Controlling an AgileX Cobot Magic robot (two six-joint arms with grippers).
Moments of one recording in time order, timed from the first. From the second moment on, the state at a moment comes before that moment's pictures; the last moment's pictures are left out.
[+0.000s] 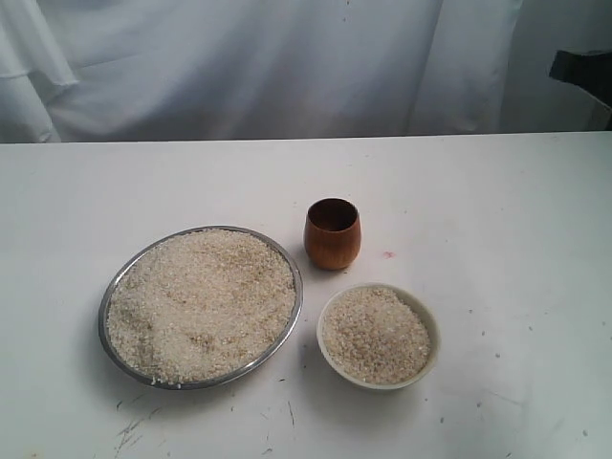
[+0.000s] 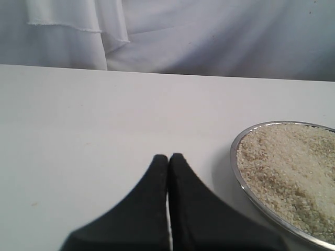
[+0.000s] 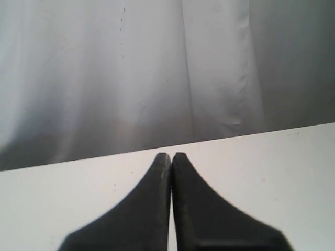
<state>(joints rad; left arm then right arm) 0.03 0.00 0.00 -0.01 0.33 -0.03 0.17 1.29 -0.77 -0.18 -0.17 0.37</state>
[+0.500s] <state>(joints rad) 0.03 0.00 0.00 -0.01 0.33 -0.02 0.17 0.96 -0.75 -0.14 -0.06 0.37</state>
